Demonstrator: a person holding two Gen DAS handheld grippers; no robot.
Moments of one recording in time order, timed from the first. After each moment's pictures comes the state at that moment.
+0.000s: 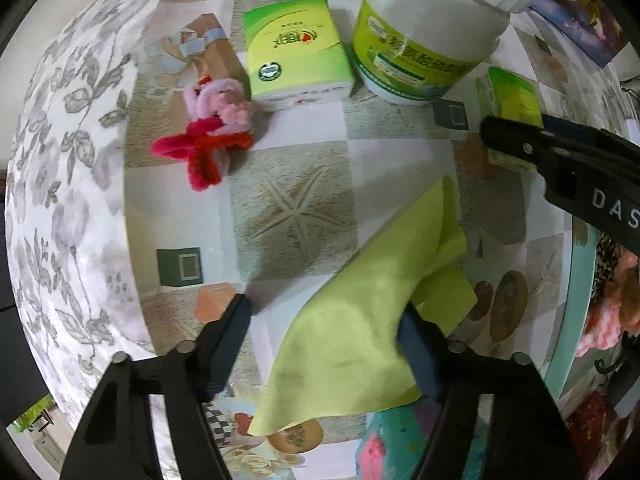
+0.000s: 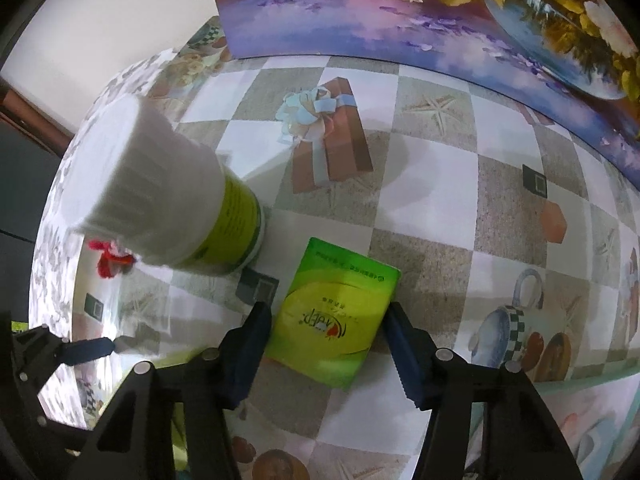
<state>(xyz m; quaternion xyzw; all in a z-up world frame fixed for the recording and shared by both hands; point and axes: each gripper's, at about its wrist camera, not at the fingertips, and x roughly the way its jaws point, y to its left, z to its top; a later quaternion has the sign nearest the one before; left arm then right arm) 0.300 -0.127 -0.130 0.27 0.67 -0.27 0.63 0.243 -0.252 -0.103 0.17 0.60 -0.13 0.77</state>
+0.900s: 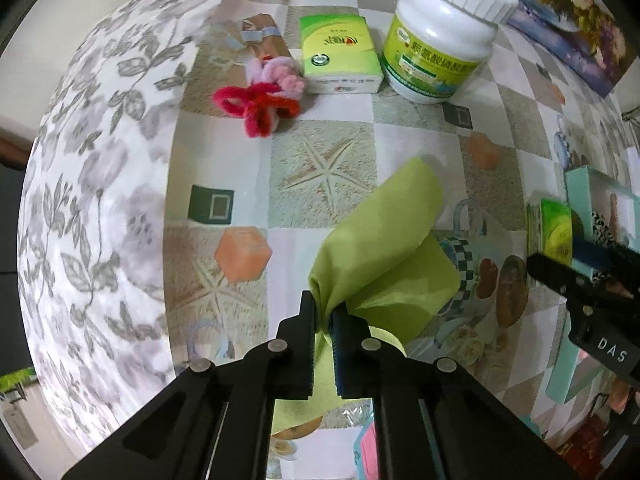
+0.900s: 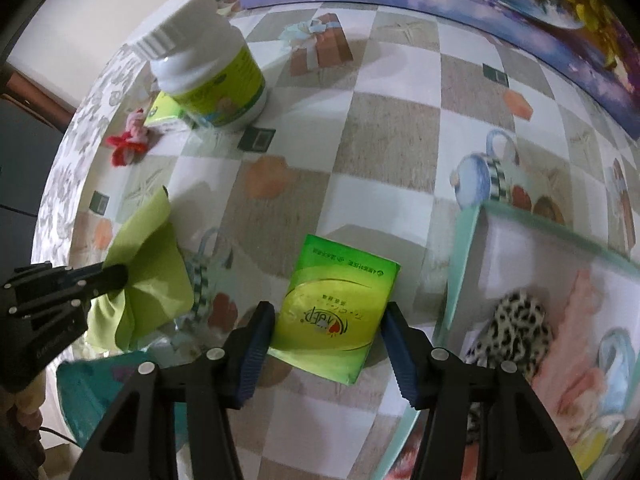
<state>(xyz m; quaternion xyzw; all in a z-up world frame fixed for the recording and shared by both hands) 0.255 -0.059 -0.113 0.21 0.64 -0.25 0.70 0.158 -0.219 -0.108 0.18 0.62 -0.12 0.75</state>
